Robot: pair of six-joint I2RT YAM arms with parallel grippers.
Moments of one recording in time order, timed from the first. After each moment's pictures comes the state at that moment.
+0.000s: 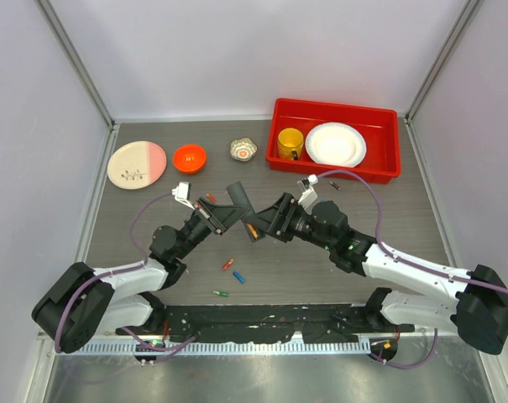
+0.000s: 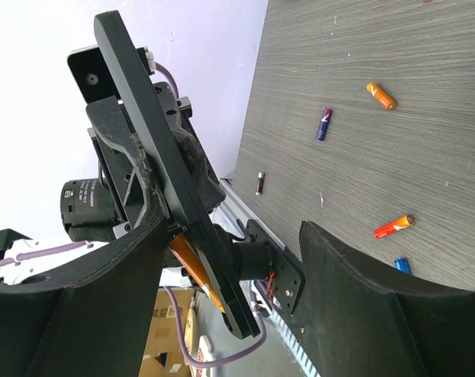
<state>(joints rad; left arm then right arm) -0.64 1.18 0.22 1.29 0.23 -1.25 0.87 1.07 0.58 0.32 -0.12 1.18</state>
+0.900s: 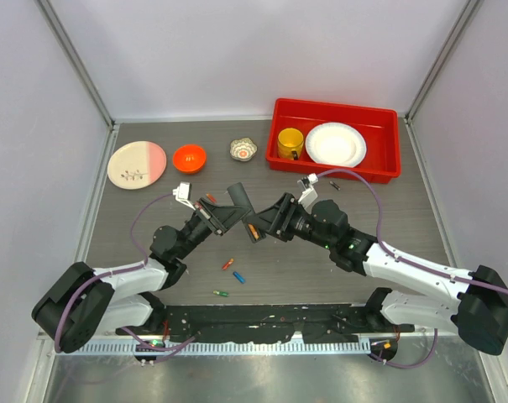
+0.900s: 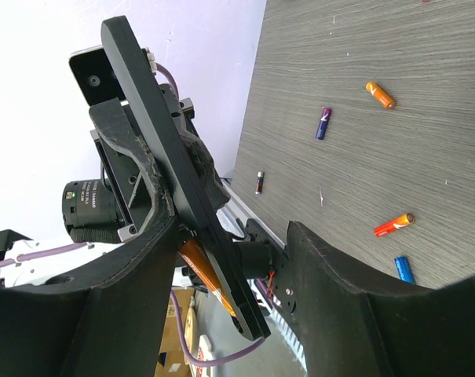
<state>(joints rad) -0.64 1.18 0.22 1.28 0.23 -1.25 0.87 1.07 0.60 0.28 -0.12 1.17</state>
